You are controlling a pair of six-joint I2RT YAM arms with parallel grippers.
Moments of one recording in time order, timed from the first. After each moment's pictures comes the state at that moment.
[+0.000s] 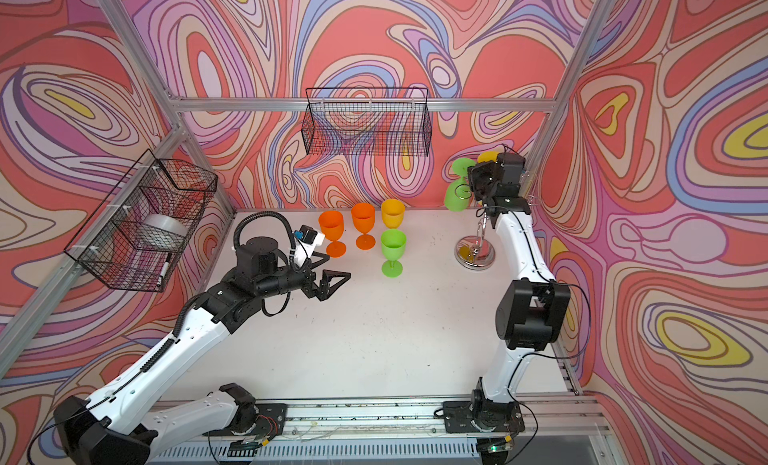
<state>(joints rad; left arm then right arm) -0.52 1.09 1.03 -0.34 0.43 -0.12 -0.10 1.85 1.81 -0.19 -0.25 1.25</state>
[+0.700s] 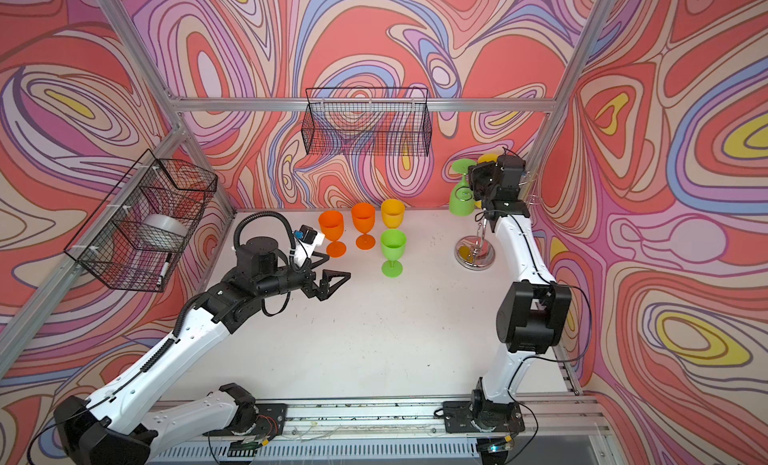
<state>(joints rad) -0.52 1.09 1.03 -0.34 0.42 -0.12 -0.10 1.82 1.75 -0.12 -0.24 1.29</state>
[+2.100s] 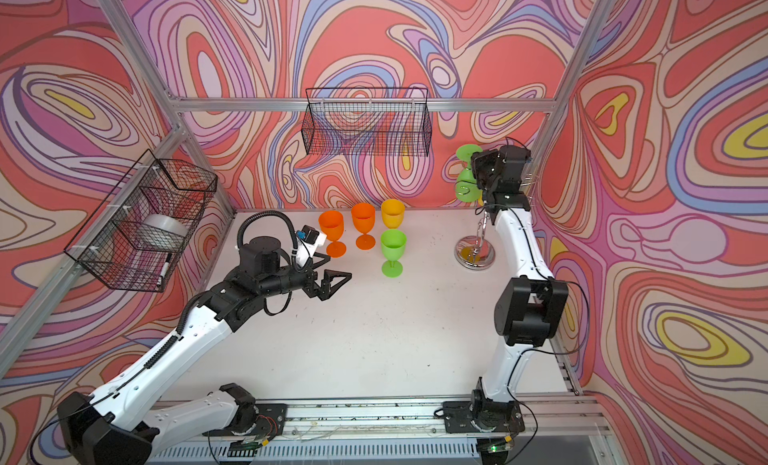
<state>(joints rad) -0.52 1.11 1.03 -0.34 0.42 -0.12 -0.10 1.89 1.89 -0.10 -0.20 1.23</state>
